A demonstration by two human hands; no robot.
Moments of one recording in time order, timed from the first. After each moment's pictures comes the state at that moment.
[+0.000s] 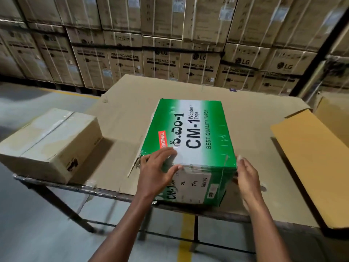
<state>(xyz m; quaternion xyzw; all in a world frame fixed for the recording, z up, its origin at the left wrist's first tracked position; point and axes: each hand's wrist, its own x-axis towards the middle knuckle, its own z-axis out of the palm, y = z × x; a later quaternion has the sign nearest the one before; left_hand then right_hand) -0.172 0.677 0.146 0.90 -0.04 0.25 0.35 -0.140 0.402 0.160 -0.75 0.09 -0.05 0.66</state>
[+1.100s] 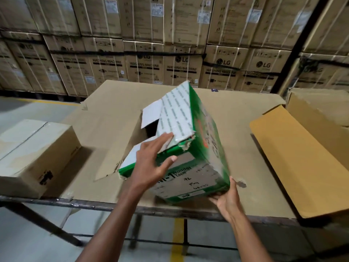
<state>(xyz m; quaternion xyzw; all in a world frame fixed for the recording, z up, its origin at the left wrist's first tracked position) -0.151 0.618 0.196 0.88 -0.11 0.20 0.41 -0.141 0.347 0.085 -0.49 0.31 0.06 0.81</state>
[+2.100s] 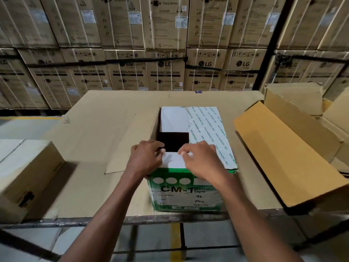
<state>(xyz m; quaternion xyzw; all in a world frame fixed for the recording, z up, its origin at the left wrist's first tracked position) -0.089 0.586 0.210 0.97 -0.07 0.10 0.20 -0.122 0.382 0.244 -0.95 -0.11 -0.04 0.28</state>
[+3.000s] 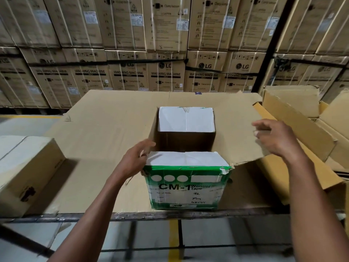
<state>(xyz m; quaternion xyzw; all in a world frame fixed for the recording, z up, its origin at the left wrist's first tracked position) -0.101 0.633 0.190 0.89 -0.06 0.01 0.45 -0.120 0.217 0.304 -0.92 0.11 -0.13 0.35</state>
